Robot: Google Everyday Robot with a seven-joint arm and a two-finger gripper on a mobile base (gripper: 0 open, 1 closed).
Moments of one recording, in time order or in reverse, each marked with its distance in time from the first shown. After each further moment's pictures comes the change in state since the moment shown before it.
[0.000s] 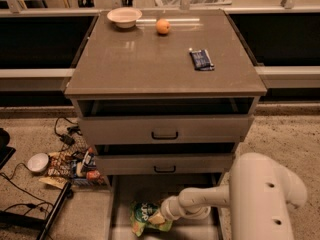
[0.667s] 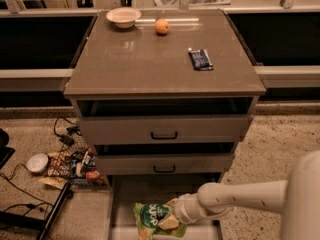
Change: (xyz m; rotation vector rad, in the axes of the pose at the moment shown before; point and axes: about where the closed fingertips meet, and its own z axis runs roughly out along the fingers) arm -0.037 0.058 -0.150 -0.064 0.004 -0.031
